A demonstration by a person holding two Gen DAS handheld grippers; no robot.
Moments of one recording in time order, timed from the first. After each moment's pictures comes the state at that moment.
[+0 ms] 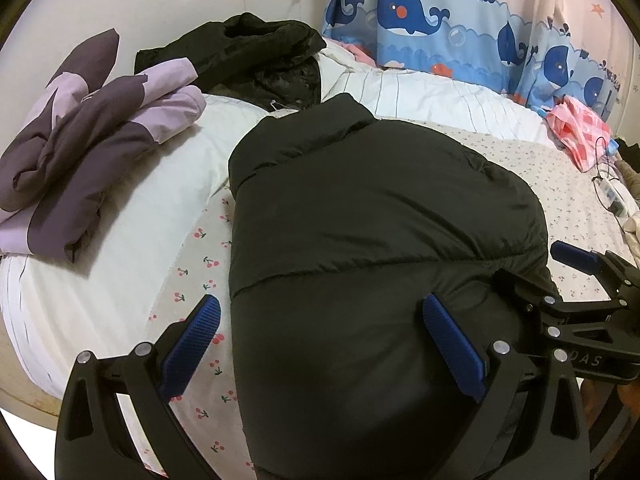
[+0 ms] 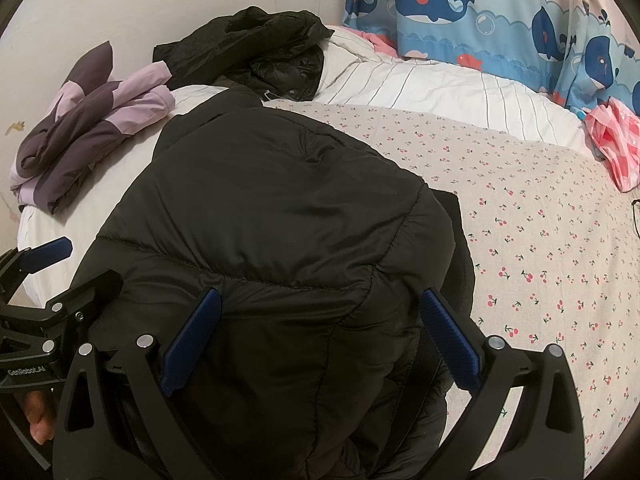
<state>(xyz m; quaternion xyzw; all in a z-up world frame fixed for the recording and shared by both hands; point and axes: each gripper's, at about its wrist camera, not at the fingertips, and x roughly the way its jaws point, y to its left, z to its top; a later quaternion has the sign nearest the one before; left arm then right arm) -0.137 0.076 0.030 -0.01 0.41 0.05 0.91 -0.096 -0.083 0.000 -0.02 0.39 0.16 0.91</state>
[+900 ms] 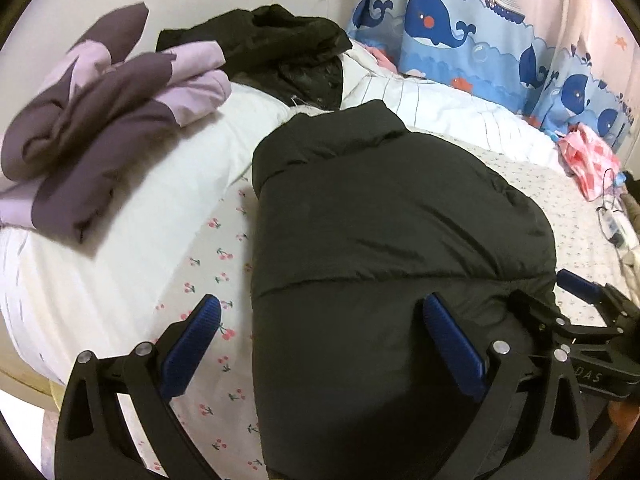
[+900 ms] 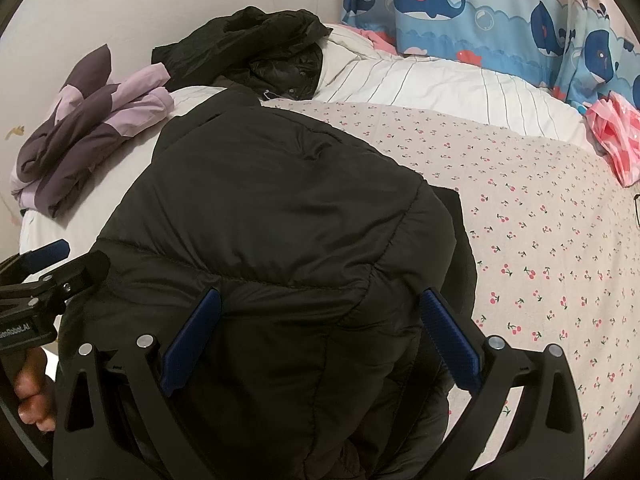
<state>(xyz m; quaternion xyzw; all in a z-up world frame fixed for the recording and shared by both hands) -0.136 0.099 0.032 -0.06 0.41 0.07 0.91 -0.095 -0.085 -0.001 -0.01 0.39 0.16 0.90</state>
